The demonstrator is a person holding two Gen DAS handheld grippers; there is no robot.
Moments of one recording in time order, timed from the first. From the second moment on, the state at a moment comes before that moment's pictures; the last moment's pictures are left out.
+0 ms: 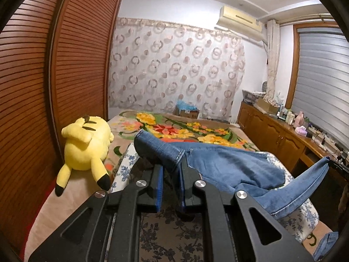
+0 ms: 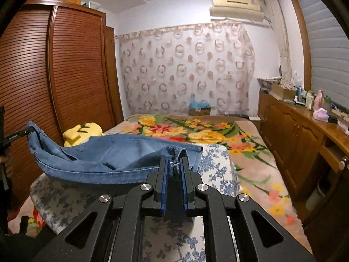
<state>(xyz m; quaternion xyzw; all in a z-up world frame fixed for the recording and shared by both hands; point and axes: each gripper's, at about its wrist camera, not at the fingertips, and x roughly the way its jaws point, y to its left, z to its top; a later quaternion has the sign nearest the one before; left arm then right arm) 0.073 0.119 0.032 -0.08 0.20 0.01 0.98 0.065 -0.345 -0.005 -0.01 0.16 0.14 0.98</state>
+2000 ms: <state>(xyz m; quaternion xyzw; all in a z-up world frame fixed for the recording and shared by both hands) 0.234 0.120 -0.022 -0.09 0.31 0.00 0.94 0.204 -0.318 -0.007 0.04 0.35 0.17 0.92</state>
